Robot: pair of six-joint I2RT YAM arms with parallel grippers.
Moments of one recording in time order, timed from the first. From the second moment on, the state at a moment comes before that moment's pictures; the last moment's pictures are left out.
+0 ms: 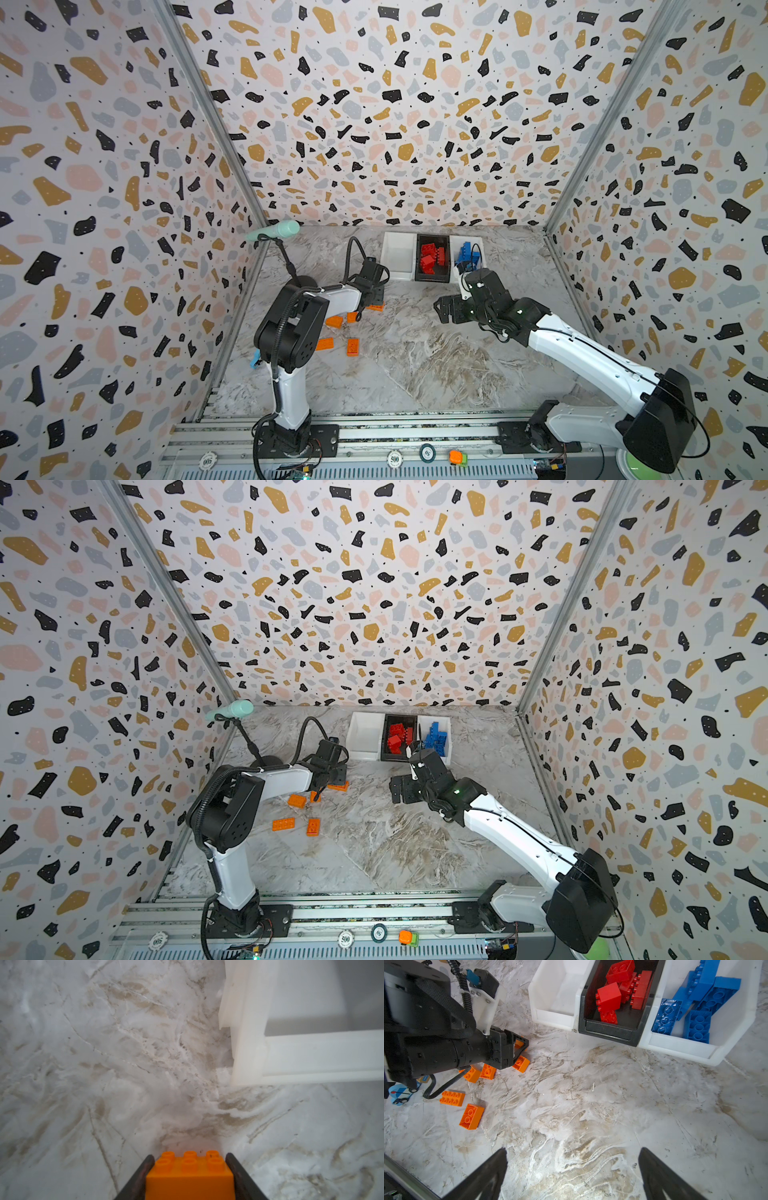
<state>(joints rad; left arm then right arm) -0.44 1.93 1.11 -0.12 -0.21 -0.25 0.70 1.24 0.99 -0.52 0.06 0.41</state>
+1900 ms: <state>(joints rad) -0.57 1.64 1.23 -0.29 -0.23 -0.31 0.50 1.03 0.88 -0.51 -0.11 0.35</state>
